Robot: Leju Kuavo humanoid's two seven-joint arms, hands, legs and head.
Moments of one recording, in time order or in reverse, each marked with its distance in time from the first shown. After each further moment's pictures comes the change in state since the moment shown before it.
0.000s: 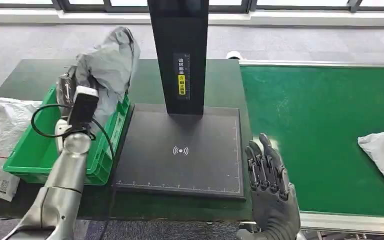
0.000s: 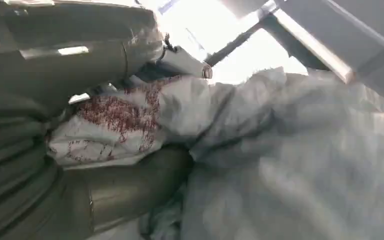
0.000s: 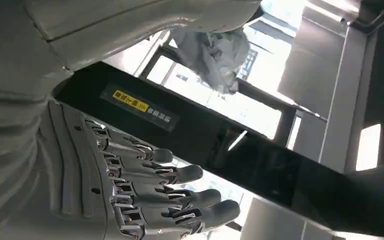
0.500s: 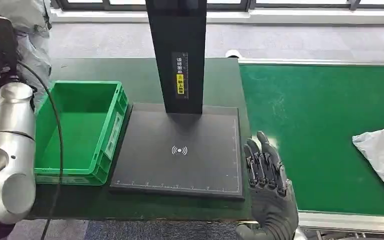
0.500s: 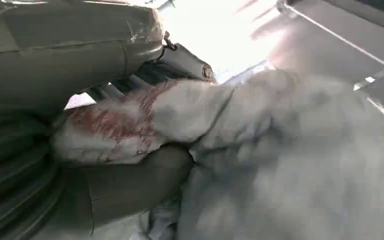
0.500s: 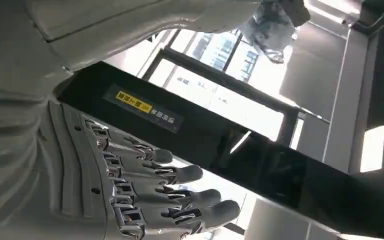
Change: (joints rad) left arm -0.392 0.196 0.208 0.387 -0.027 0.122 0.150; right arm -0.027 -0.009 0.000 0.029 -0.019 0.002 0.000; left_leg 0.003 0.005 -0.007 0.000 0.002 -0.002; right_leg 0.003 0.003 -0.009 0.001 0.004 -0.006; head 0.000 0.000
